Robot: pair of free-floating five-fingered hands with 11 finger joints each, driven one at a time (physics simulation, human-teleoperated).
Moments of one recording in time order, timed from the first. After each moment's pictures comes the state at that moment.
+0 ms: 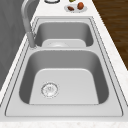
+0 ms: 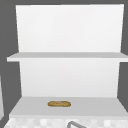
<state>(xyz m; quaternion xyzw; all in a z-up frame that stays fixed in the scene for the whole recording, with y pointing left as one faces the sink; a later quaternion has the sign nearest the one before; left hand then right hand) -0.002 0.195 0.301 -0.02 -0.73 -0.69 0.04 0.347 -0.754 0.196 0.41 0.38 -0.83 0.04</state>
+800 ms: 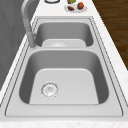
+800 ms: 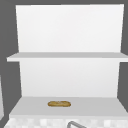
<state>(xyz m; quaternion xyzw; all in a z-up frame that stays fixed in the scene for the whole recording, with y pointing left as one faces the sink) -0.002 0.195 0.301 -0.02 -0.73 -0.69 0.04 0.355 -0.770 0.169 0.42 0.38 -0.82 0.05</state>
